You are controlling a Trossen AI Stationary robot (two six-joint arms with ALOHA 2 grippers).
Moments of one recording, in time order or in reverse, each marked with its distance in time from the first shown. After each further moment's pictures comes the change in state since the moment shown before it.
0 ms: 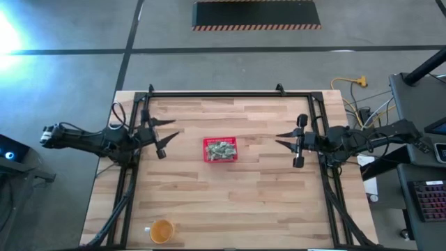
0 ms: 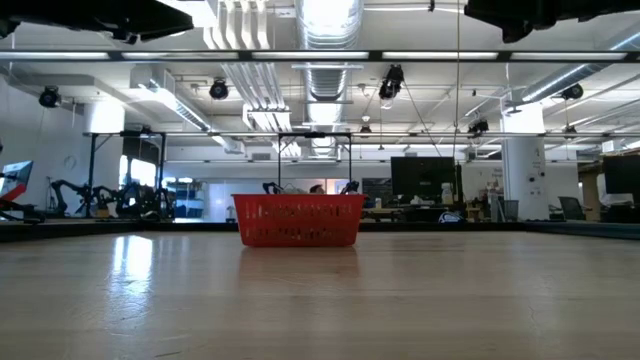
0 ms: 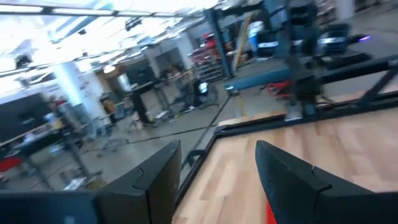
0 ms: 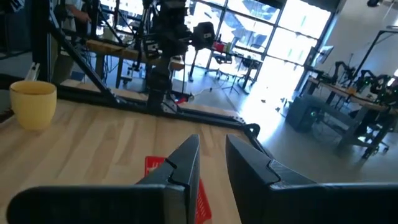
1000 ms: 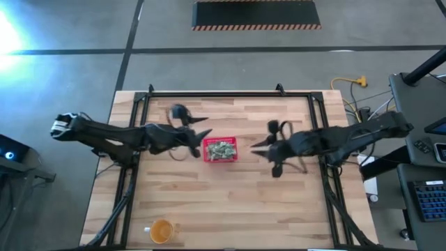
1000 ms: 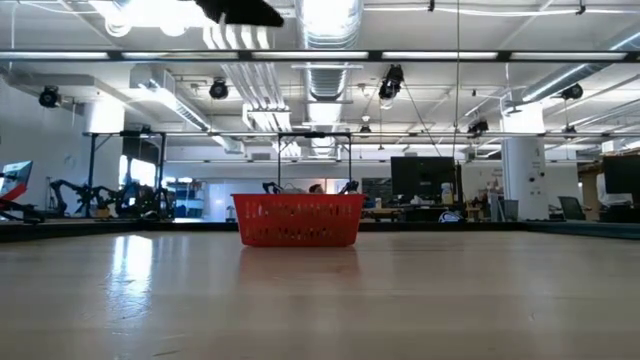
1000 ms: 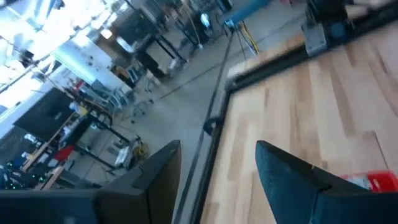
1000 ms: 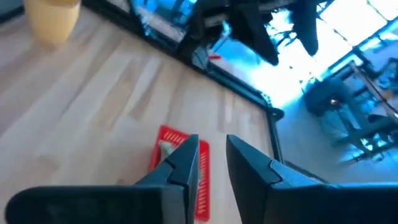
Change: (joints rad) left arm 0.000 0.703 0.519 -0.128 -0.146 0.163; right arm 0.064 0.595 0.537 -0.345 -0.001 -0.196
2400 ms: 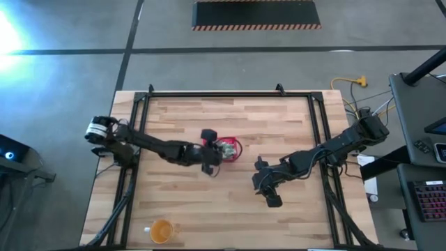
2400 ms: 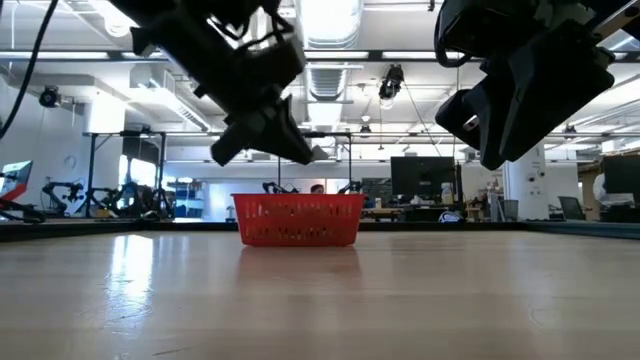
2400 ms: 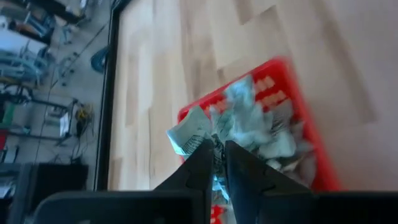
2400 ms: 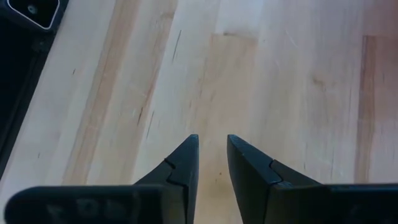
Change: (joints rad) left arm -0.010 0.459 0.008 -0.062 0.114 -0.102; right arm 0.099 0.352 -0.154 0.010 -0.435 0.663
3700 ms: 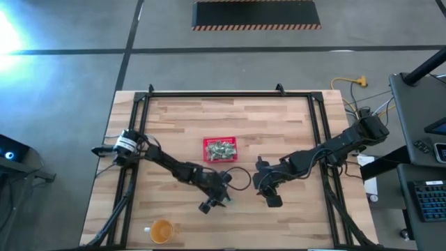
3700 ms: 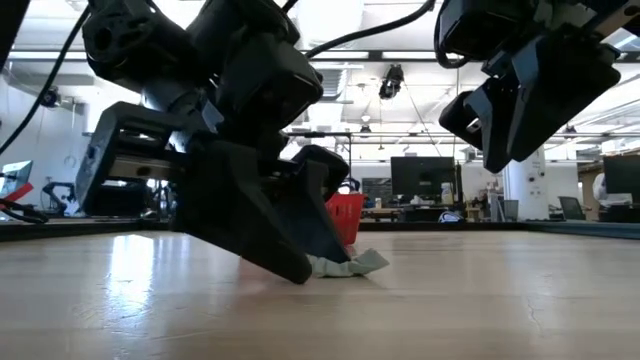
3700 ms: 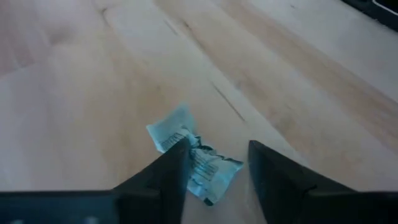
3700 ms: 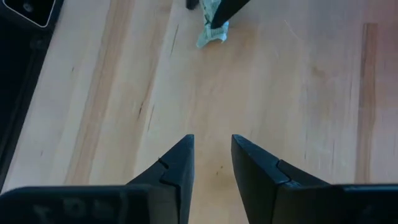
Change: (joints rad) left arm -0.141 0.364 0.020 0.397 0.789 -0.257; right arm 0.000 0.000 0.010 -0.038 -0.006 0.029
